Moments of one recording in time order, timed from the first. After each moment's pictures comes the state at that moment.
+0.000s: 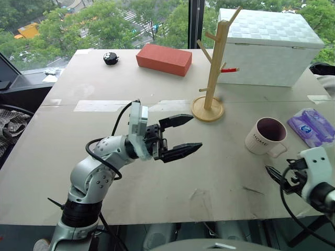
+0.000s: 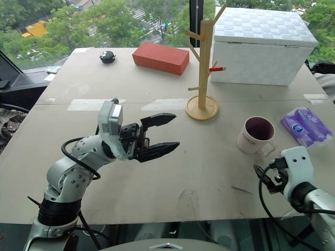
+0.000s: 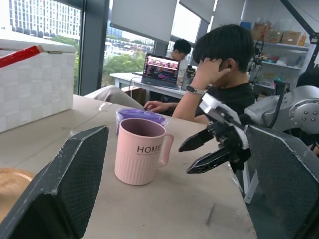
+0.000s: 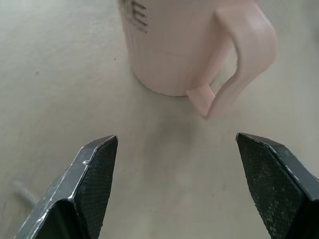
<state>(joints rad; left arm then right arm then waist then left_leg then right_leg) -0.25 0.52 0.00 -0.45 -0.85 0.49 -0.96 0.30 -0.45 -0.43 -0.88 0.36 1.08 0.40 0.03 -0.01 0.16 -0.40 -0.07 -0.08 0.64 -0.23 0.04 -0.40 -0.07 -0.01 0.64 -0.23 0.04</state>
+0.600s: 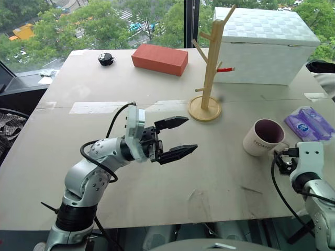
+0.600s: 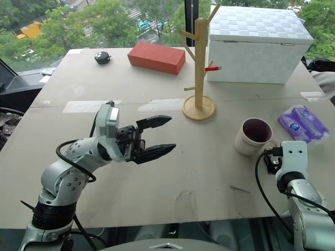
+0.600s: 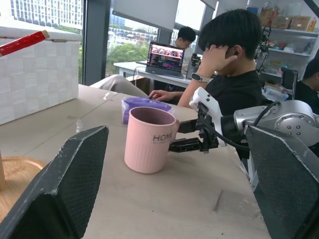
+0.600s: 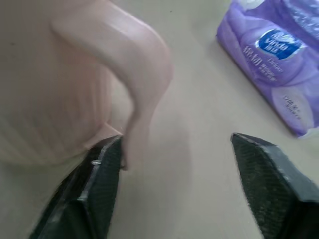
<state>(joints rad) -0.21 0.54 0.02 -0.47 -0.82 0.48 -0.94 0.19 -0.30 -0.30 -0.59 0.14 0.72 0.14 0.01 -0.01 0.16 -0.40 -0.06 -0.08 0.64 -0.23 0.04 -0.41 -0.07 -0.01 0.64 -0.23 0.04</state>
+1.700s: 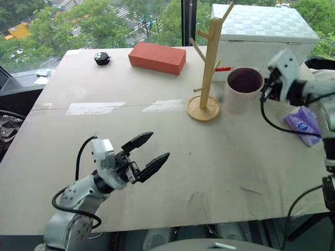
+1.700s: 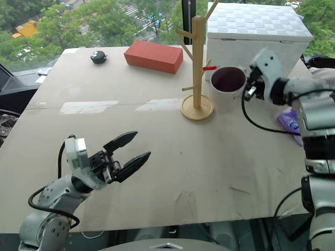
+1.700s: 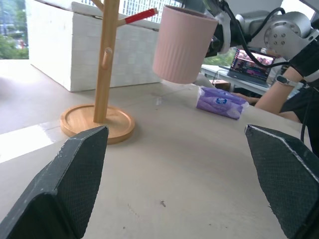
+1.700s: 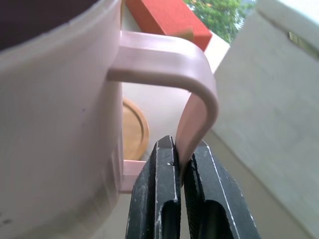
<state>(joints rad) 0.28 0.45 0.20 -0.60 -0.73 0.23 -0.82 -0.88 -0.75 0.07 0.18 0.23 0.52 0.93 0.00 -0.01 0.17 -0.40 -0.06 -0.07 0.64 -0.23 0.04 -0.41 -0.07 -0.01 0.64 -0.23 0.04</state>
